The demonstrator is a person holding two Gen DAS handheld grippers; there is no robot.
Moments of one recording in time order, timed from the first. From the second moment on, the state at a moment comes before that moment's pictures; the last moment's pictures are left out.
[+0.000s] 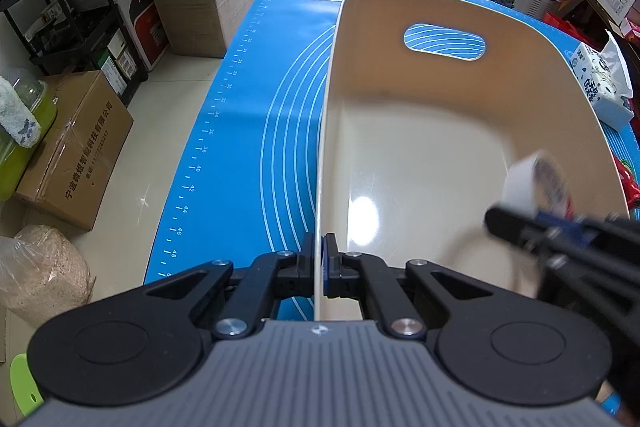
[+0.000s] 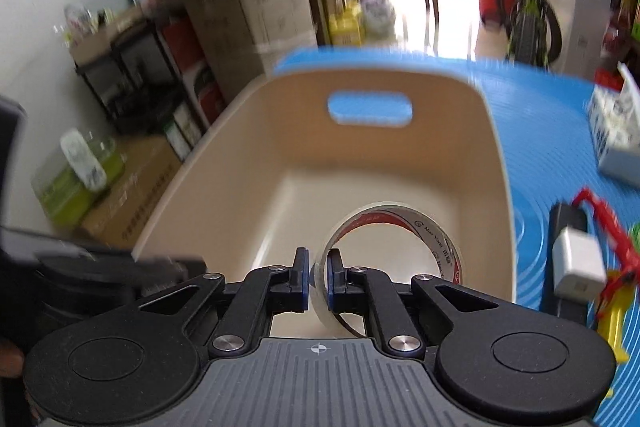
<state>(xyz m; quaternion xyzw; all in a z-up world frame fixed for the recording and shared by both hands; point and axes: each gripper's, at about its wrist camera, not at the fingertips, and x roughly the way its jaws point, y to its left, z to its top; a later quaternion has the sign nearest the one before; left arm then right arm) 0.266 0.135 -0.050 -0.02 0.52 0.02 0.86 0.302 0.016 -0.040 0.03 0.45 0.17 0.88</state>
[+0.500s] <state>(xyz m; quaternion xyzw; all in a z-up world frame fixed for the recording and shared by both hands) 0.266 0.135 -0.050 -0.02 0.52 0.02 0.86 0.293 -0.003 -0.034 0.05 0.45 0.15 0.88</state>
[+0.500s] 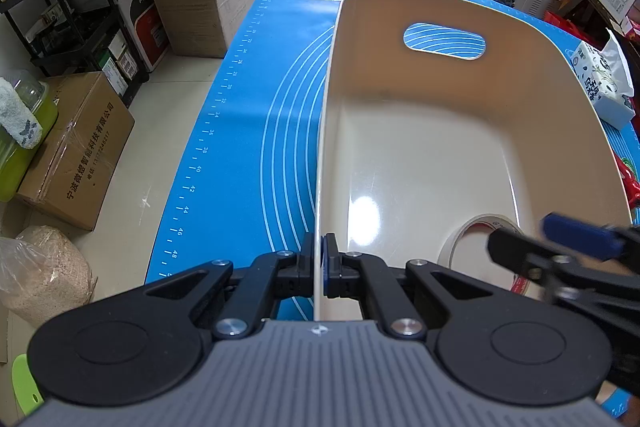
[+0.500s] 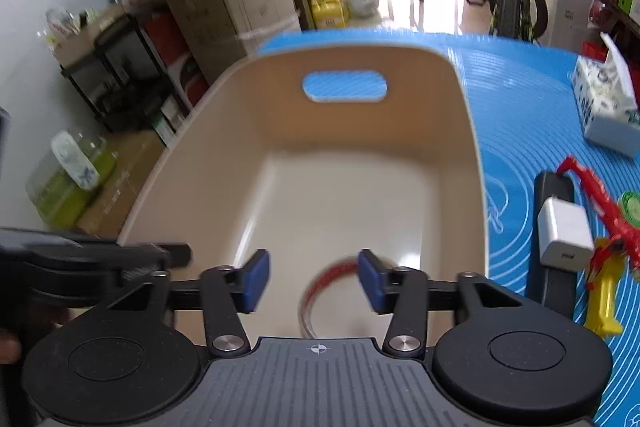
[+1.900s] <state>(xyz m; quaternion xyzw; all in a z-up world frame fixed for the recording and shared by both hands) 0.265 0.136 -0.049 -0.02 0.52 0.02 0.86 0.221 -0.163 -0.086 0.03 0.49 -0.03 0.87</state>
